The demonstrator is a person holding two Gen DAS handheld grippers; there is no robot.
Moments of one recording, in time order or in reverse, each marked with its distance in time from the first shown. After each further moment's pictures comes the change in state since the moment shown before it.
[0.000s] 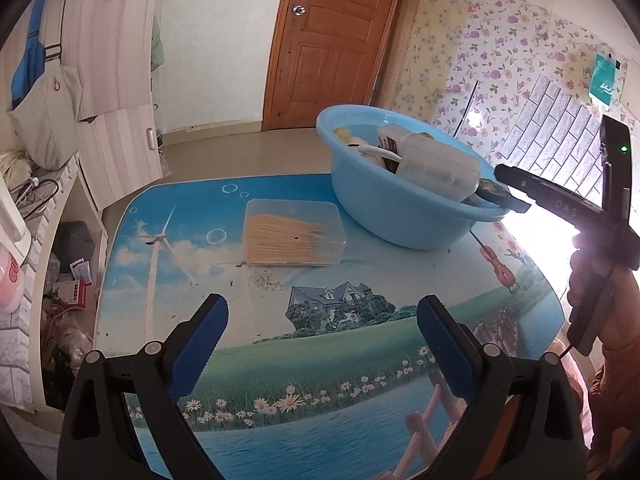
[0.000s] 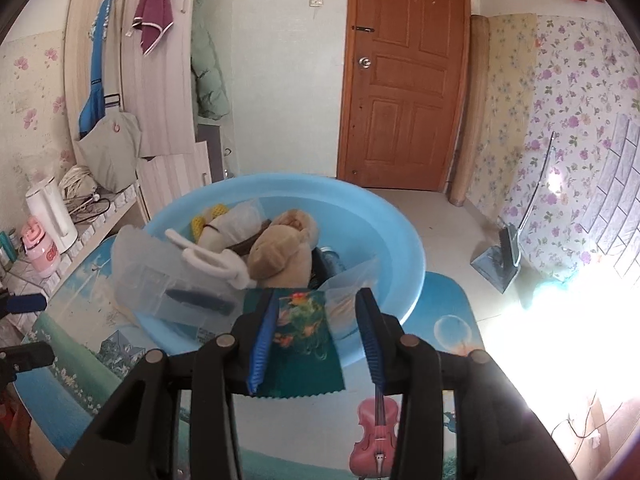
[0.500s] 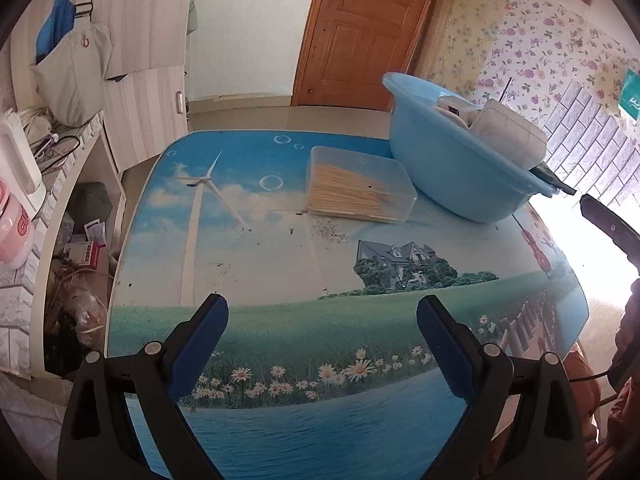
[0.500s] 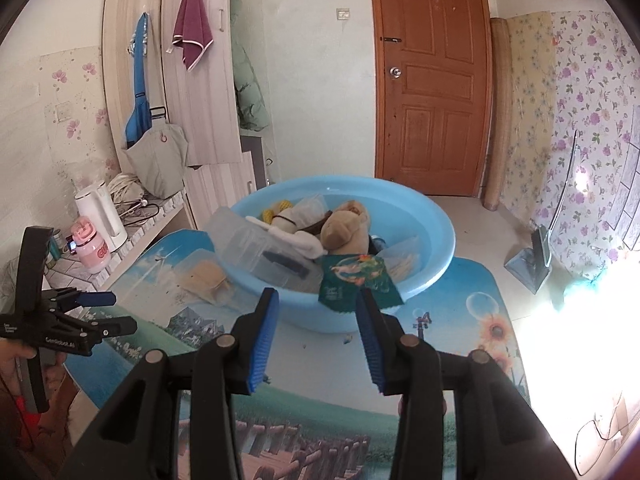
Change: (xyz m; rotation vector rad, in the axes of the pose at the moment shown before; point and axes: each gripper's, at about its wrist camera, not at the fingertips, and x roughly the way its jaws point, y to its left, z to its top) left arm 0.017 0.046 -0.028 -0.089 0.072 0.056; right arm -0.055 0.020 -0.030 -0.014 -0.024 0.154
